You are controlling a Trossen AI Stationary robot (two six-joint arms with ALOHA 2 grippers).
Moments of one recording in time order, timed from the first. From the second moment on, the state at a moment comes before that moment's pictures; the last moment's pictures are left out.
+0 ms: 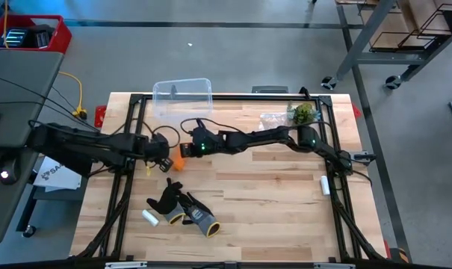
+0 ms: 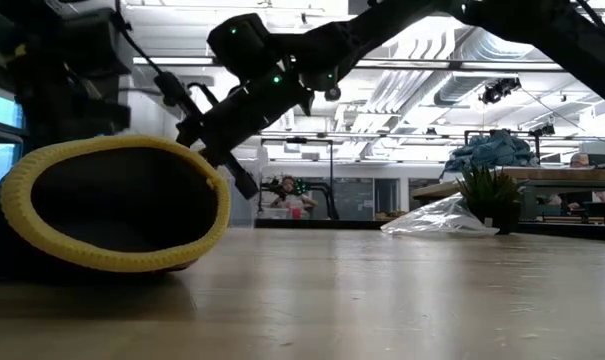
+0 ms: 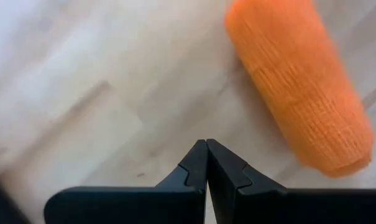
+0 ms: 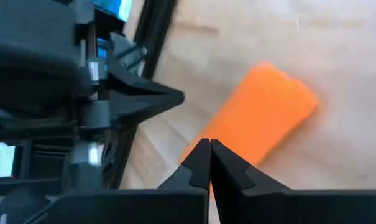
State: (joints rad) left arm 0.03 0.95 0.47 -0.81 -0.30 -0.77; right arm -0.07 2.38 1.85 -0.04 0.00 1.15
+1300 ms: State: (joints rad) left arm 0.04 1.36 0.55 -0.34 -0.28 -0.89; right arm -0.25 1.91 1.84 -0.89 0.21 0.60
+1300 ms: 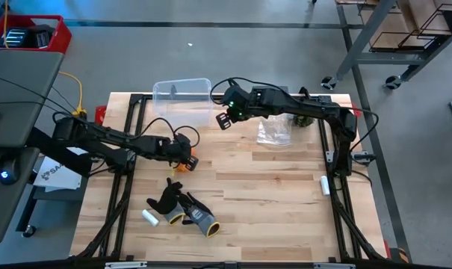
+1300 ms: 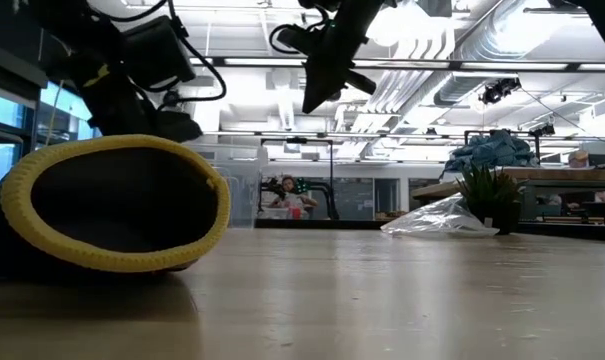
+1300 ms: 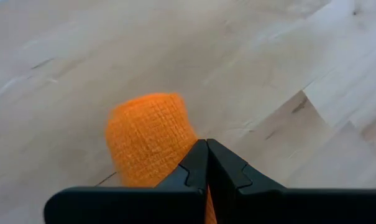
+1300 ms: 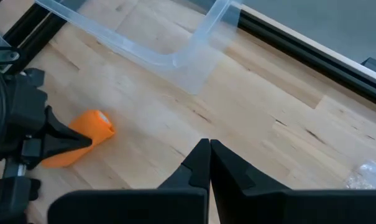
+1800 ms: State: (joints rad) left arm 0.11 1.16 0.58 -0.56 -0.36 -0.75; right arm -0.26 1.91 1.84 -0.89 0.21 0.60
